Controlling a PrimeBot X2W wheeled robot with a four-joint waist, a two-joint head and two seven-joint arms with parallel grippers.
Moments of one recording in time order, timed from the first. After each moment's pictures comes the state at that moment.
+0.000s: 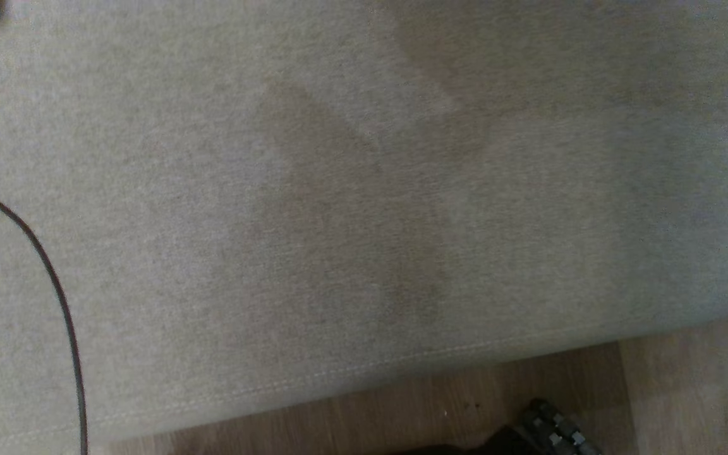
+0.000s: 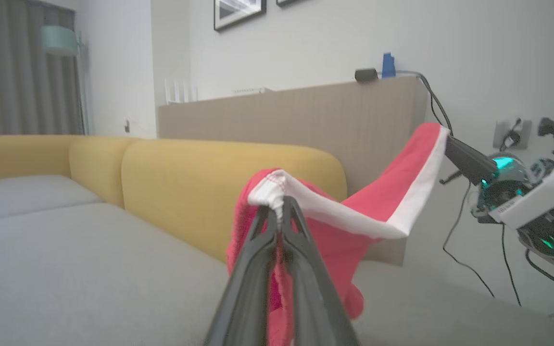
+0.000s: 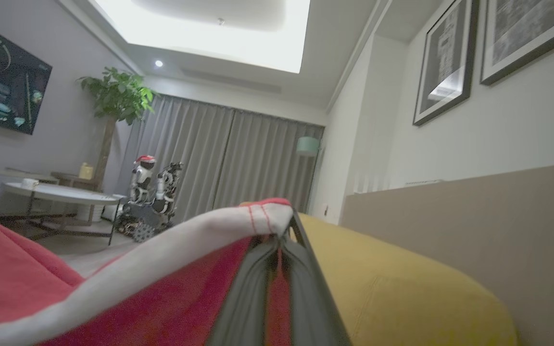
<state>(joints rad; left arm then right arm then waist) -1.46 0.52 -0.89 0.26 -0.91 -0.13 -0.26 -1.27 -0.26 0.11 0.44 0.04 0.12 -0.26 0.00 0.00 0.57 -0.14</state>
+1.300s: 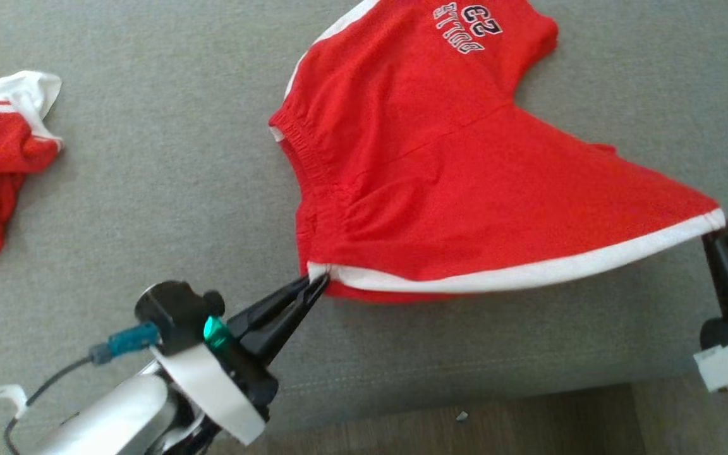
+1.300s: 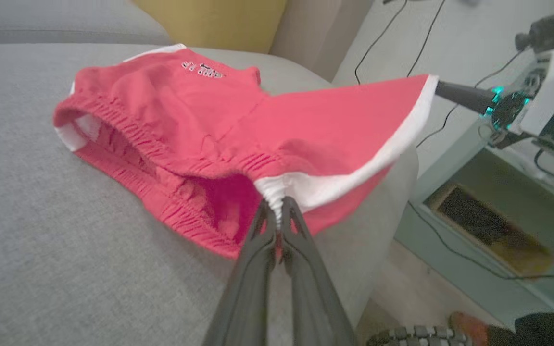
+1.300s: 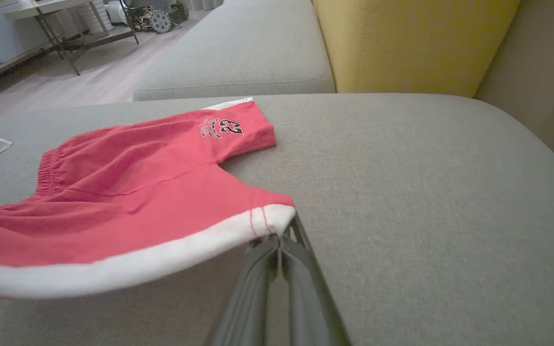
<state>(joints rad) -0.35 0.60 -0.94 -0.04 -0.71 -0.13 -0.26 0.08 -0.35 0.02 -0.22 0.36 0.12 0.24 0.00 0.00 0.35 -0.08</state>
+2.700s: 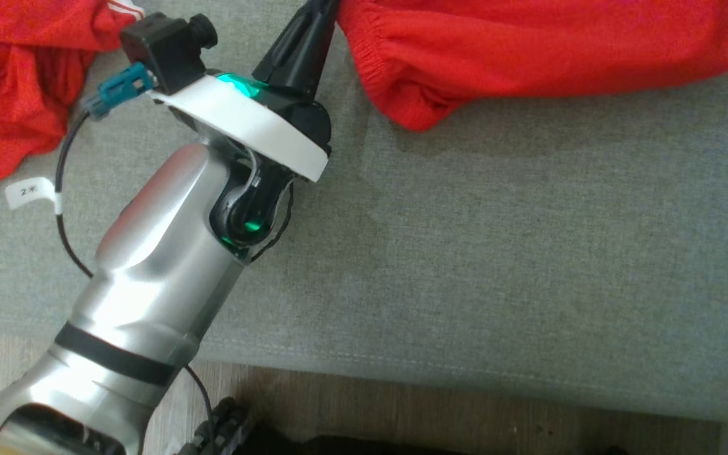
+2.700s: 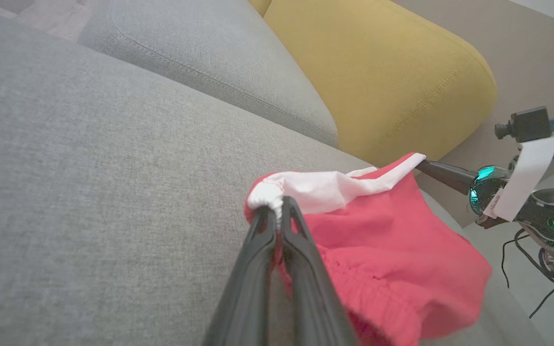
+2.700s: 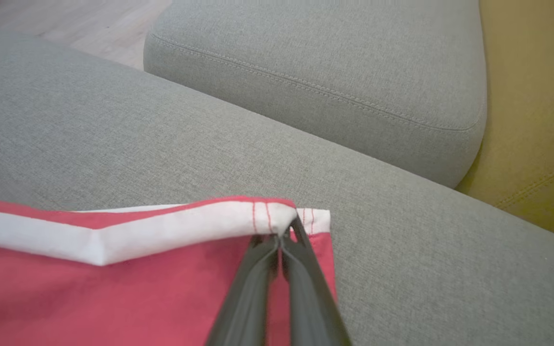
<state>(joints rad) -0.84 0.15 -0.69 0.40 -0.93 -0.13 -0.26 -1.14 -0.63 0.48 0.52 0.43 0.12 0.50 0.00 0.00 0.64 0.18</state>
